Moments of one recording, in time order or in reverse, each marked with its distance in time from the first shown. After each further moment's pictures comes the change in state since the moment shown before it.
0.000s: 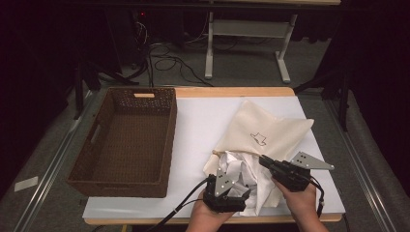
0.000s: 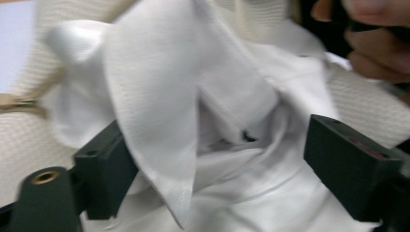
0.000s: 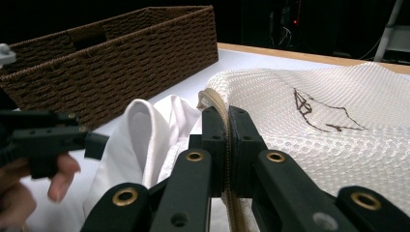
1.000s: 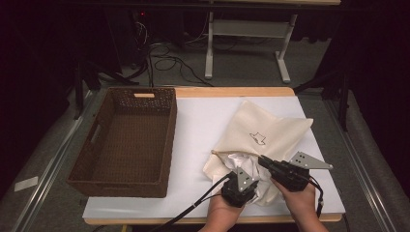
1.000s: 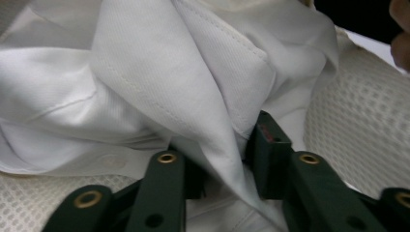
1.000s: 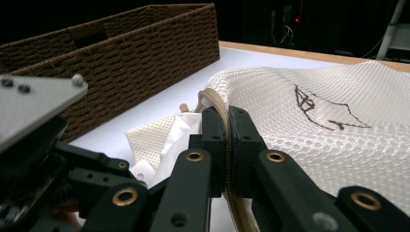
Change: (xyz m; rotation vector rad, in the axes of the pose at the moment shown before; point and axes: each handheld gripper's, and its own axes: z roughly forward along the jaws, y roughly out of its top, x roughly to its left) left arm -0.008 0.008 0.047 0.054 0.058 0.053; right arm 0.000 0.000 0.002 0.002 0.007 -0.002
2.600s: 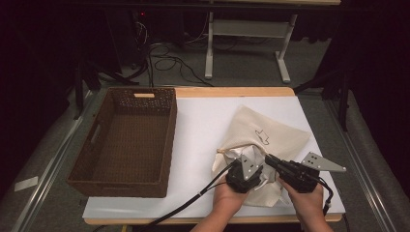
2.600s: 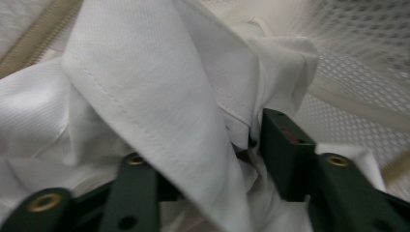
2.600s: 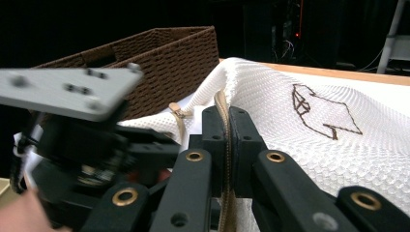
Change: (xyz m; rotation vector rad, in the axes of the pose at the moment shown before) left arm 0.013 0.018 0.015 -0.071 0.051 0.043; right arm -0.006 0.004 -0.020 -0.062 0.017 0.036
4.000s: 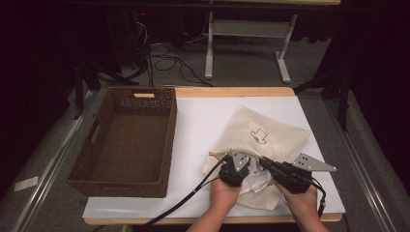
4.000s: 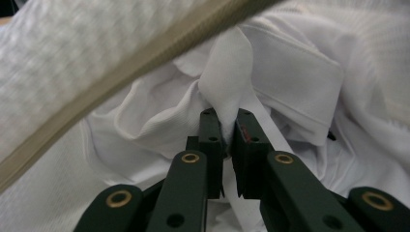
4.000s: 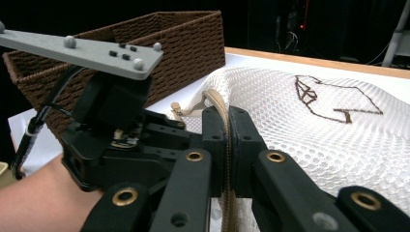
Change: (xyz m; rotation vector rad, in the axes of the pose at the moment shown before) left arm 0.016 0.000 0.019 0.005 0.075 -0.087; right arm 0.007 -0.005 0.012 0.042 0.002 -0.036
